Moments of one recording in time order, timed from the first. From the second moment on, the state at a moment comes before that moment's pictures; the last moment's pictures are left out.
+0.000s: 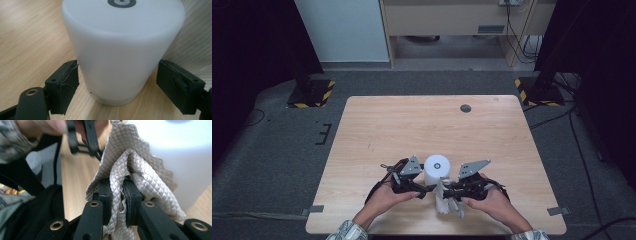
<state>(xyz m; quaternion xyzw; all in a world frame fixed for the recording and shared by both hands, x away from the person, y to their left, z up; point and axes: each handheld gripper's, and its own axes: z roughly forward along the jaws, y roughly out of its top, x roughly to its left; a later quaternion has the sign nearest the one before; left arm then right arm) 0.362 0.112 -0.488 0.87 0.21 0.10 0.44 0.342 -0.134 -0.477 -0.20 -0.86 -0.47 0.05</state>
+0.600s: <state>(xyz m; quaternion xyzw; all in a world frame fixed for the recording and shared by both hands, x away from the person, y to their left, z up) 0.360 0.123 -0.479 0.86 0.20 0.09 0.46 0.343 -0.130 -0.482 -0.20 -0.86 -0.46 0.06</state>
